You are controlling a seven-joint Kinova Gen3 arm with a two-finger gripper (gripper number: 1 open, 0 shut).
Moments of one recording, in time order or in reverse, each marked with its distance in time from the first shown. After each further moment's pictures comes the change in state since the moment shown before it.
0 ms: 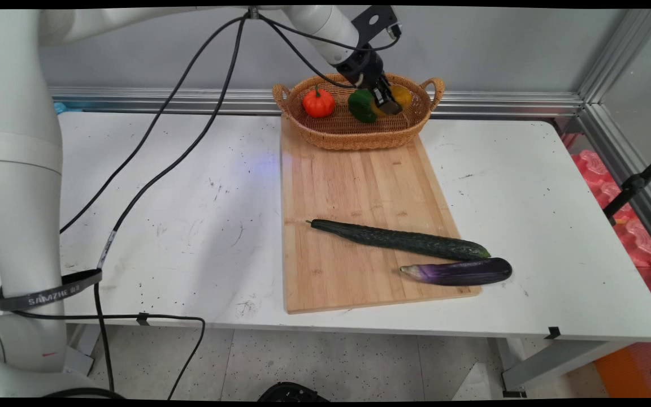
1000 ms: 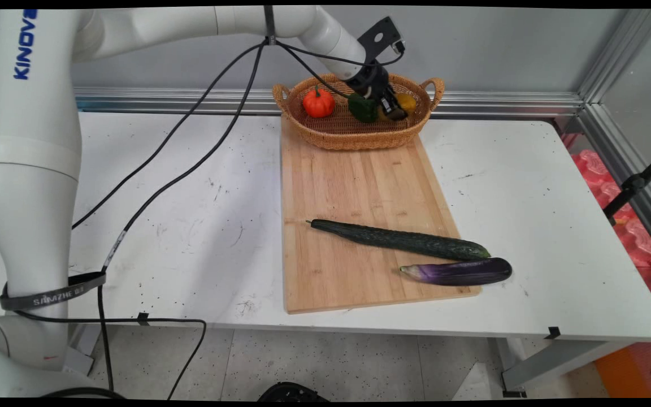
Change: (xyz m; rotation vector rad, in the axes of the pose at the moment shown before) arm -0.015 -0.012 0.054 0.025 0.044 -0.042
